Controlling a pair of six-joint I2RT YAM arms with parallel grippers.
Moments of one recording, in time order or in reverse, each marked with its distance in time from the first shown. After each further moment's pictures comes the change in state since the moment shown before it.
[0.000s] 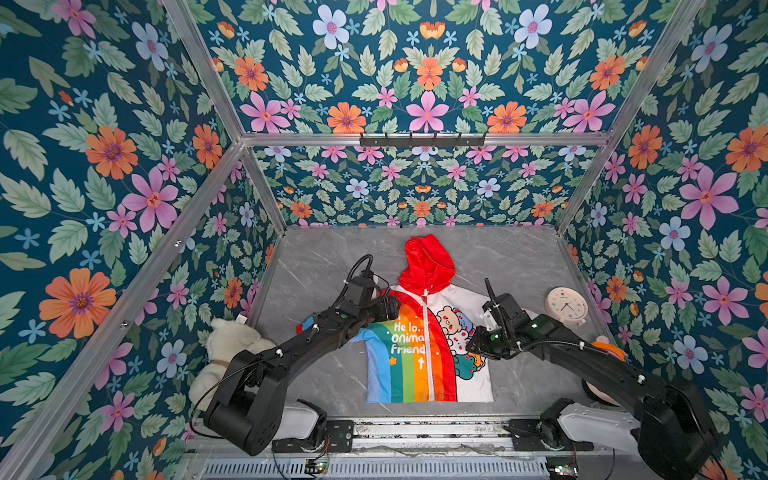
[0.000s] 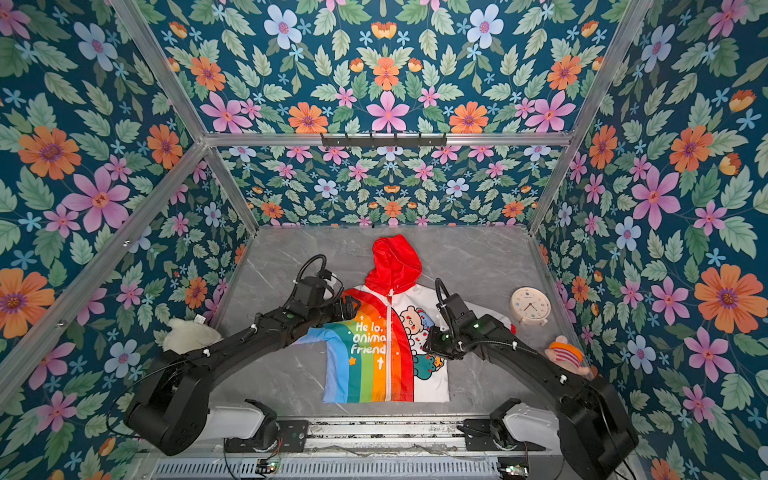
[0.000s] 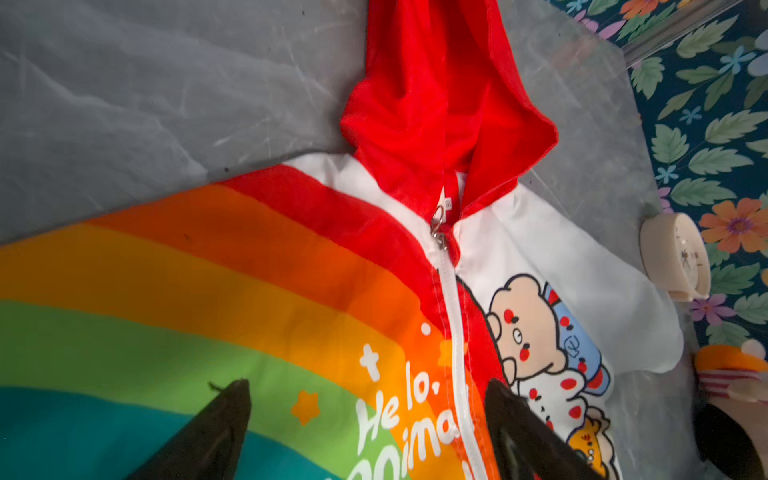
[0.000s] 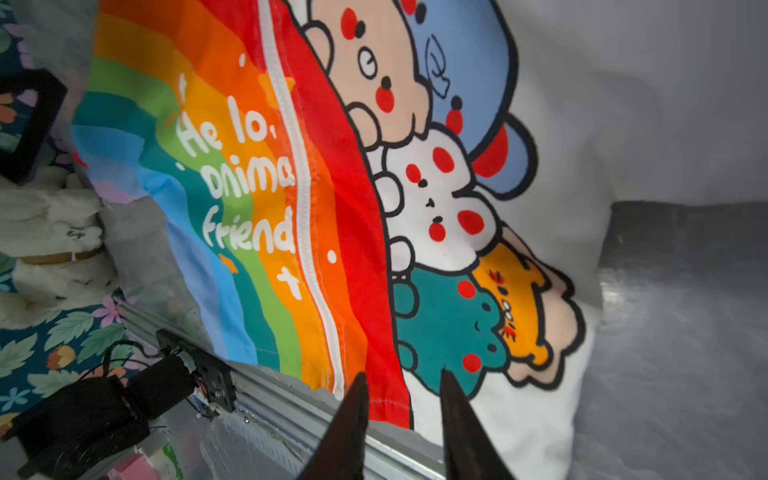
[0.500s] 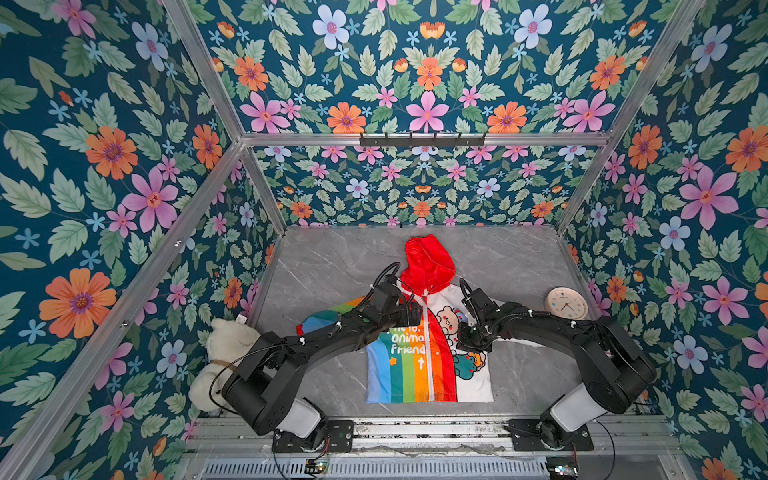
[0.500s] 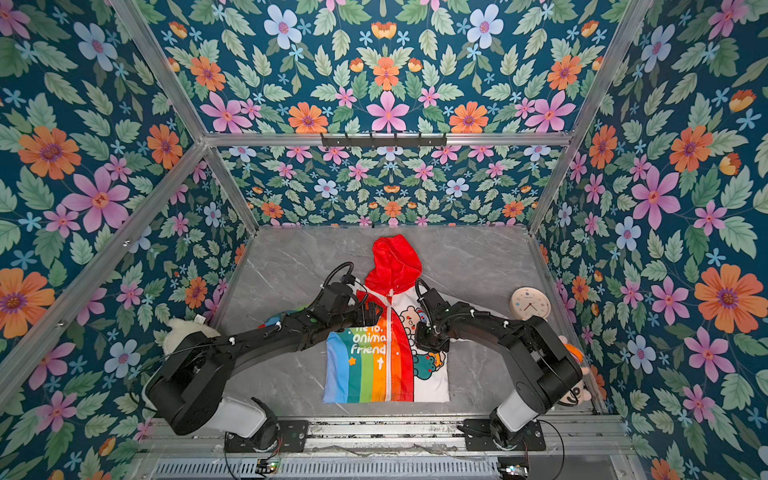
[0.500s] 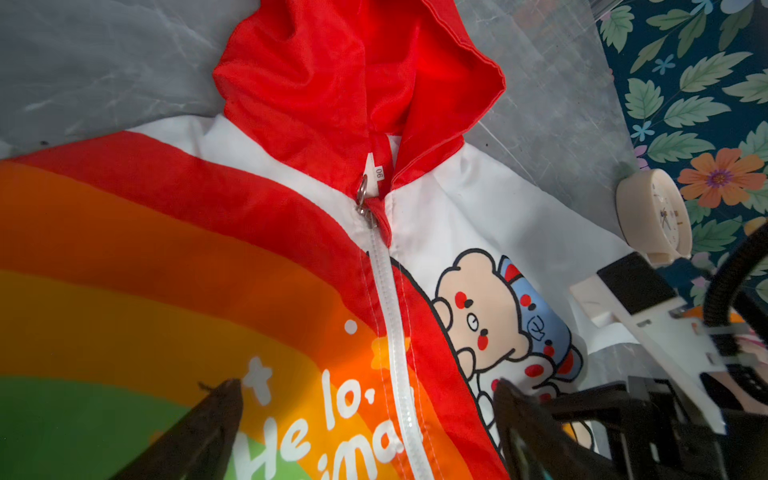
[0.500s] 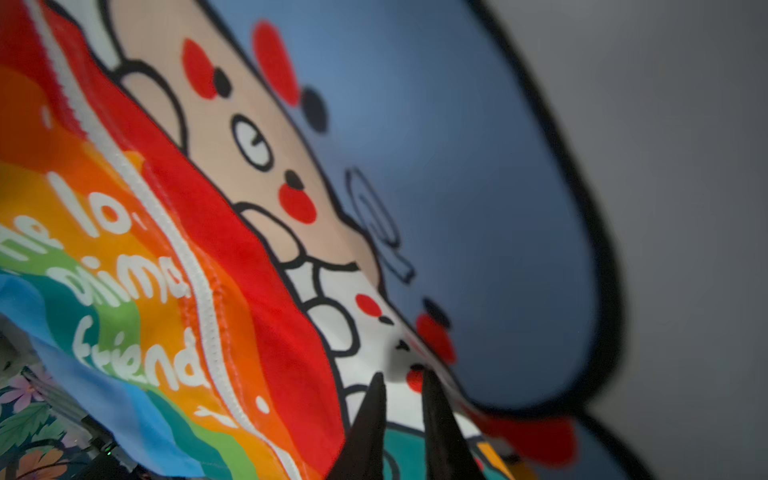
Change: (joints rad) left arm -0.163 0.153 0.073 0.100 -0.065 -0.047; right arm 0.012 0.359 0.099 0.102 0.044 0.034
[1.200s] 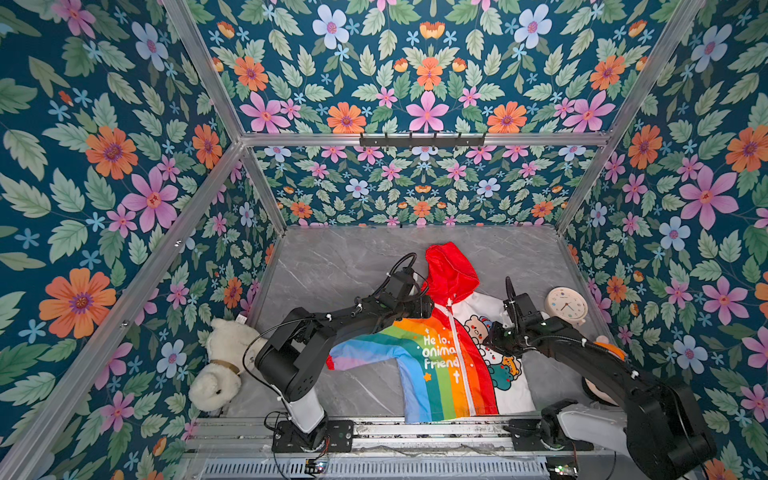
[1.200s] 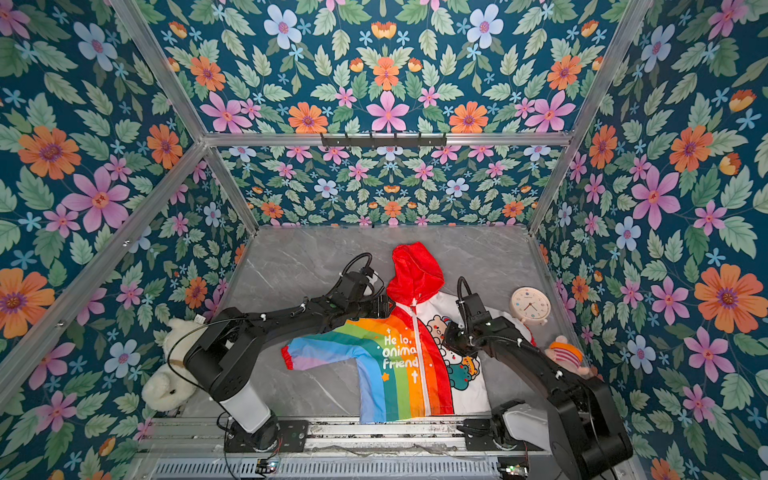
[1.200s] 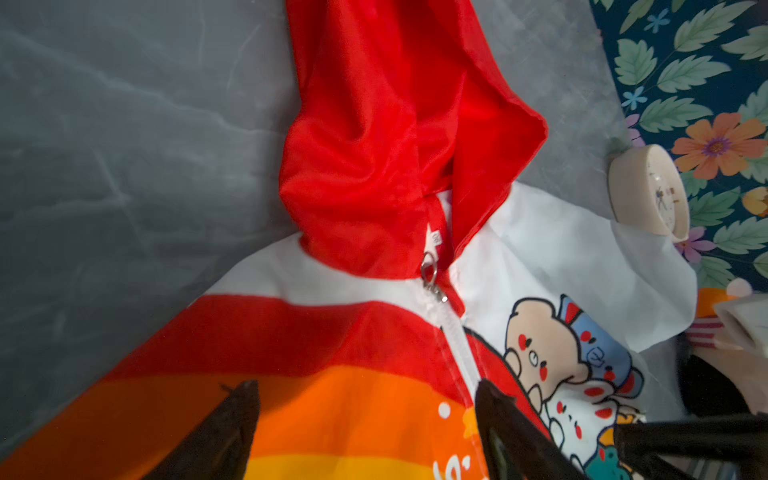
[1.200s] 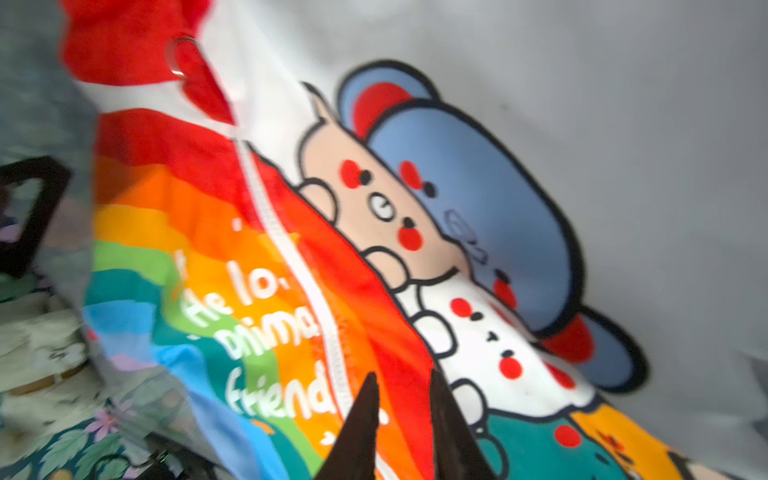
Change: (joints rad) left arm -0.017 0.232 0.222 -0.002 0.085 0.077; right arm -0.227 -0.430 -0.200 -0.028 -0.042 -0.053
